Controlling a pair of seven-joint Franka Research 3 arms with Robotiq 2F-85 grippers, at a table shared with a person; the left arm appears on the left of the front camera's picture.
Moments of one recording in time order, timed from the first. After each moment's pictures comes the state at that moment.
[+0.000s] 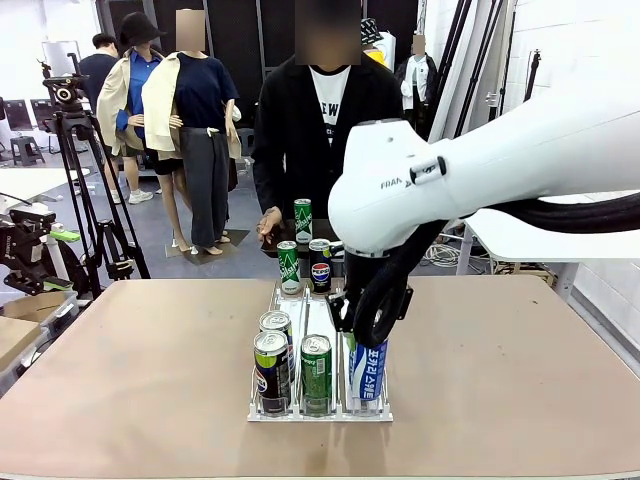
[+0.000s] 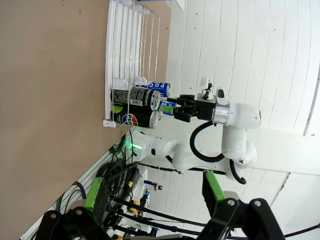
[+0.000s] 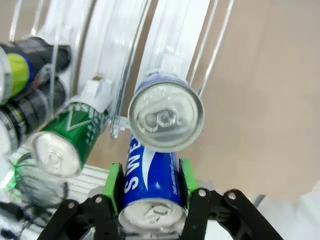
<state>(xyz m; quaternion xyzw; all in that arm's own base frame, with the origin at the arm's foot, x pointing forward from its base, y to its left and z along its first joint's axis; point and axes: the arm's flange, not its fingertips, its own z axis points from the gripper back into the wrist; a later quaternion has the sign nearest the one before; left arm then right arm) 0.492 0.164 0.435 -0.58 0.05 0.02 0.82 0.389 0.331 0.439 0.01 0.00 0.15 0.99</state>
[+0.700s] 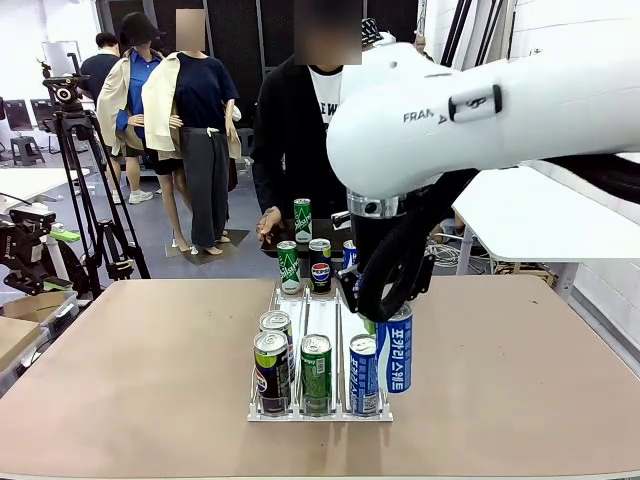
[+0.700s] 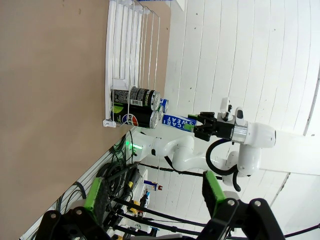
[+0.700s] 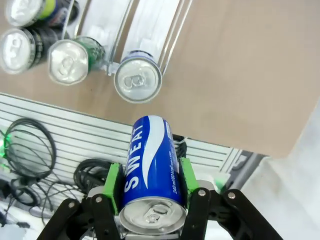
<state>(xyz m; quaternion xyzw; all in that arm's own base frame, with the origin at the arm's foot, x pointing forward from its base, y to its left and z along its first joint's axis) 0.492 0.164 0.435 -0.58 0.05 0.02 0.82 0.328 0.324 0.521 -0.04 0.01 0.17 0.98</state>
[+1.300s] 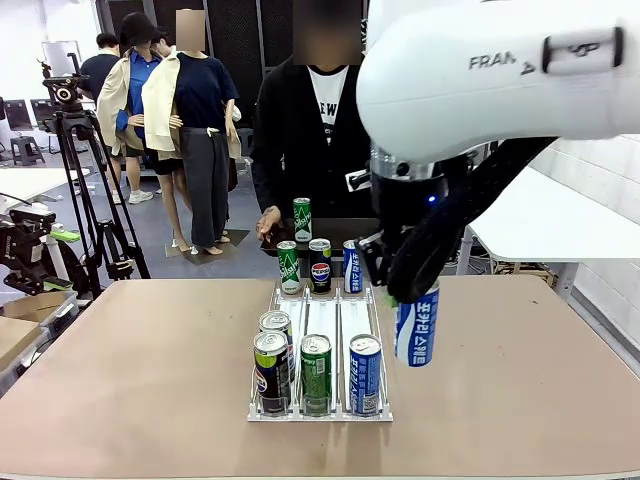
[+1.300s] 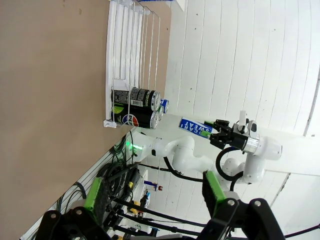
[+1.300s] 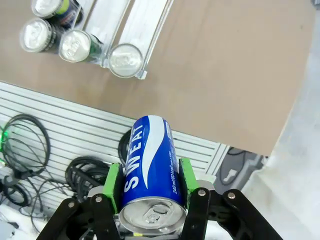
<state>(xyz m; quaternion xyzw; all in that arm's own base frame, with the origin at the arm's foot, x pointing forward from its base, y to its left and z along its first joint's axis) 0.492 0.164 0.435 -0.57 0.05 0.02 0.82 0.286 0.292 0.584 -0.04 -0.05 0.19 0.98</state>
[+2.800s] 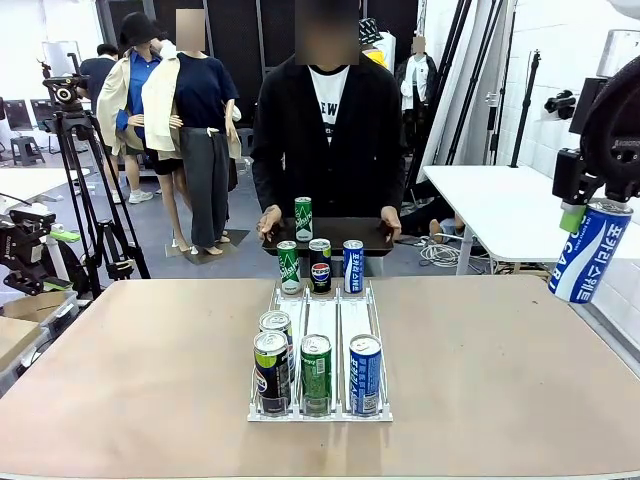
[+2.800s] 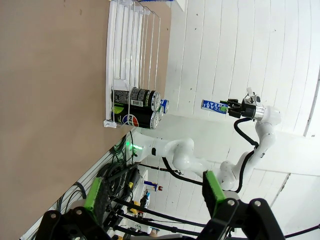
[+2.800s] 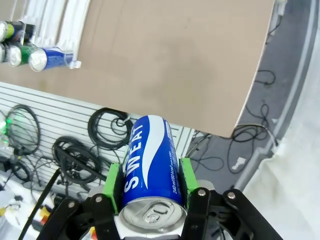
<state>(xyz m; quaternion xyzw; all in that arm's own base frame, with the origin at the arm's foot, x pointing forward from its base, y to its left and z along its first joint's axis) 0.492 0.164 0.434 -0.57 0.05 0.02 0.82 0.348 0.048 0.654 0.03 -0.01 0.14 0.99</state>
